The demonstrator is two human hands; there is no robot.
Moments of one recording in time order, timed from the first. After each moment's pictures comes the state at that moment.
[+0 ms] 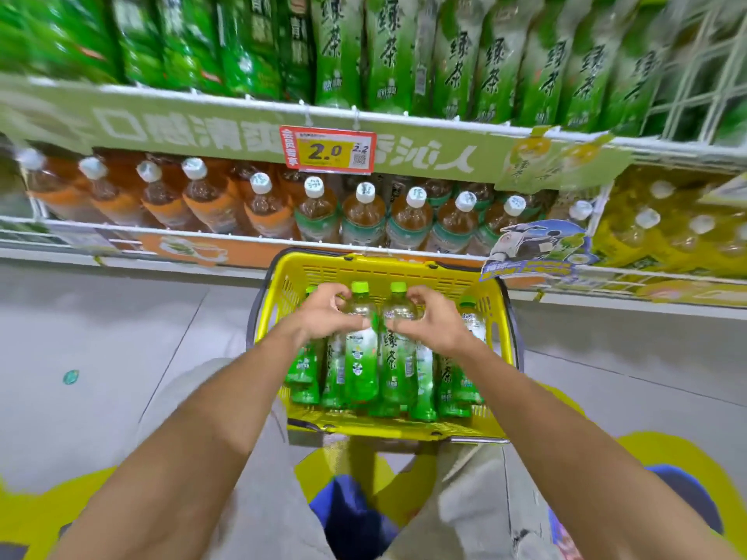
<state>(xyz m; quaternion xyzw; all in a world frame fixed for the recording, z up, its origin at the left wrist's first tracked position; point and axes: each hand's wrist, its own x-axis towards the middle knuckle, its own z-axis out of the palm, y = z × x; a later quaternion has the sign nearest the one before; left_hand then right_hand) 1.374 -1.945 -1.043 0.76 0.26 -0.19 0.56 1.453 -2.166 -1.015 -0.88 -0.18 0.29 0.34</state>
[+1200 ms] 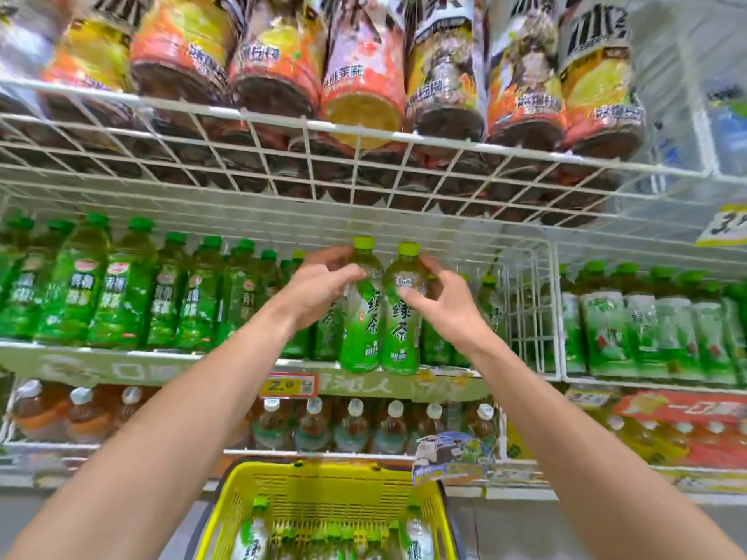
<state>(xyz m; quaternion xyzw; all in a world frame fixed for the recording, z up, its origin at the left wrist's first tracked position) 1.541 -1.938 -0.696 0.74 0.03 0.12 0.66 1.596 -2.159 -0.684 -0.84 -0.26 0.01 0.47</state>
